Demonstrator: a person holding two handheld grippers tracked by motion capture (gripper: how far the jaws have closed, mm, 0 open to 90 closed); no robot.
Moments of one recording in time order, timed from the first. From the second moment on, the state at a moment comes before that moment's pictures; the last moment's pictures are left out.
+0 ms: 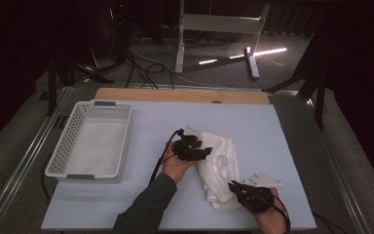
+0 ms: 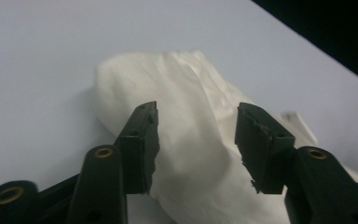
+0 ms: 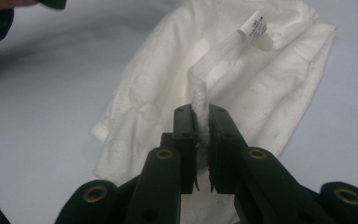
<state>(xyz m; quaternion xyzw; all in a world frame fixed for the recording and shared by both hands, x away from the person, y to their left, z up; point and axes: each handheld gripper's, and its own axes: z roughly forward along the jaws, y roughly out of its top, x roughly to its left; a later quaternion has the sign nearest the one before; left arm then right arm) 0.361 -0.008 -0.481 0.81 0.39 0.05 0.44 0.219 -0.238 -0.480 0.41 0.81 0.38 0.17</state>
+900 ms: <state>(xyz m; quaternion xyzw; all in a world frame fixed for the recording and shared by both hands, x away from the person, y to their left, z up) 0.354 -0.032 -0.507 0.83 0.37 0.02 0.42 0.209 -0.253 -0.471 0.42 0.80 0.39 0.19</state>
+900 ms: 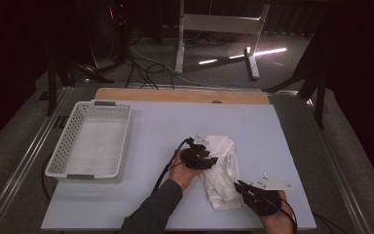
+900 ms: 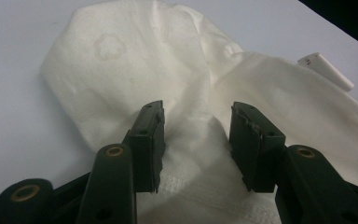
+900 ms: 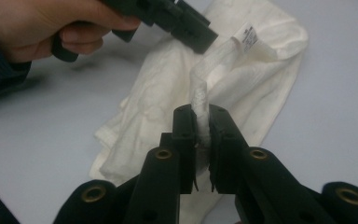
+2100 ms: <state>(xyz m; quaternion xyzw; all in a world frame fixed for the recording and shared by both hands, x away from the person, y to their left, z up) 0.351 -0.031 -0.508 0.83 0.37 0.02 0.43 0.296 -0.239 -0.484 0.44 0.79 0.38 0.20</state>
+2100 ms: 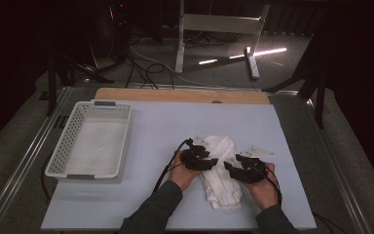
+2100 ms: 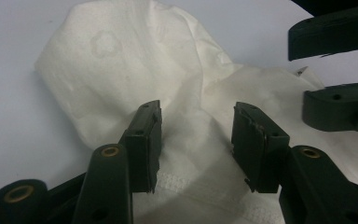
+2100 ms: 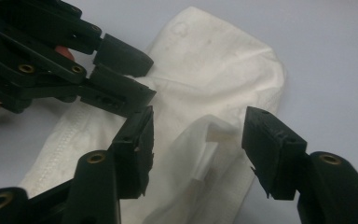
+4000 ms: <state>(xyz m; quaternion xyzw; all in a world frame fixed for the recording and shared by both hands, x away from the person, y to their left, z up) 0.354 -0.016 -0.514 0.81 0.41 0.02 0.41 0.292 -0.261 -0.501 0.49 0.79 0.32 0.18</state>
